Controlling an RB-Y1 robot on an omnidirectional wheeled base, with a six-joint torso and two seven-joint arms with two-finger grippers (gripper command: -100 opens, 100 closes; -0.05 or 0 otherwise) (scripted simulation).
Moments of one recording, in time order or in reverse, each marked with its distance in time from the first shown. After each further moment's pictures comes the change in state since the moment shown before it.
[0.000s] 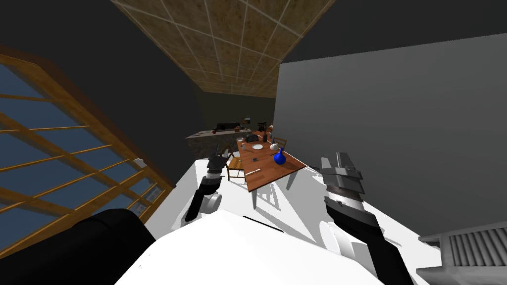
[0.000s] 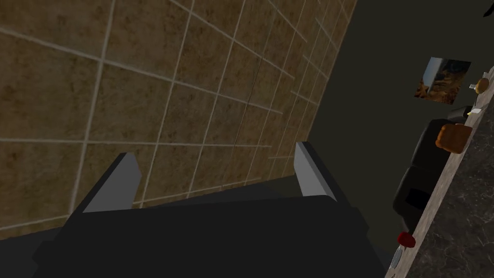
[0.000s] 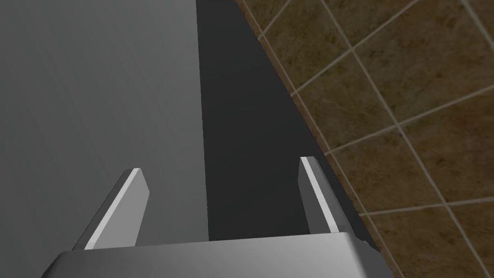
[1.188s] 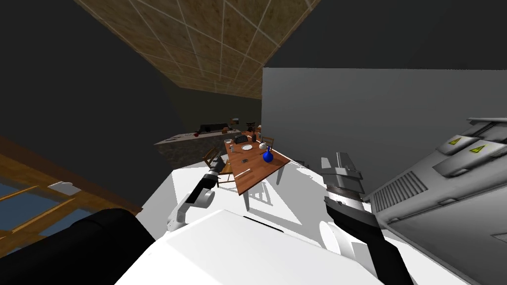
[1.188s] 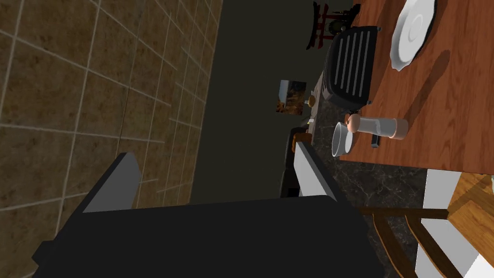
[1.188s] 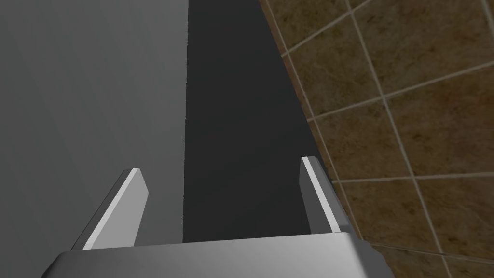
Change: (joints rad) left arm -0.054 0.158 0.127 0.207 0.113 0.345 0.107; right arm 0.000 0.000 0.000 0.000 0.000 0.000 0.000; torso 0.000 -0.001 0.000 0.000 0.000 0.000
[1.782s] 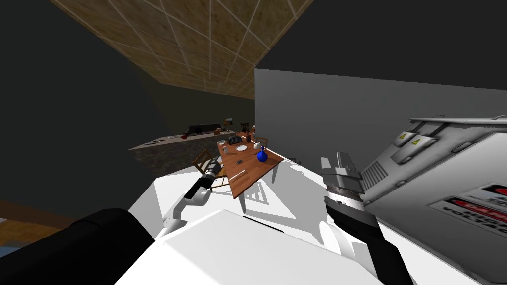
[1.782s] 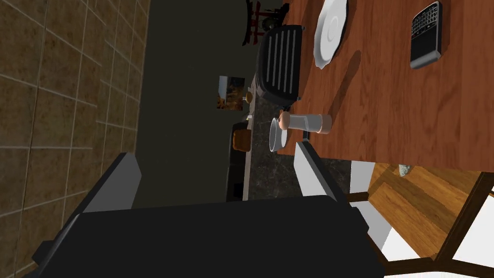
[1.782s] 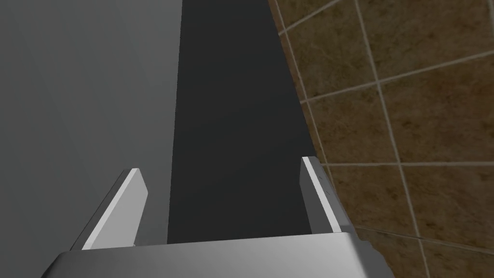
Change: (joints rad) left arm -0.018 0.041 0.075 0.092 0.065 0.196 0.060; right arm 0.000 0.000 0.000 0.000 0.000 0.000 0.000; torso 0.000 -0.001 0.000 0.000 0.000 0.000
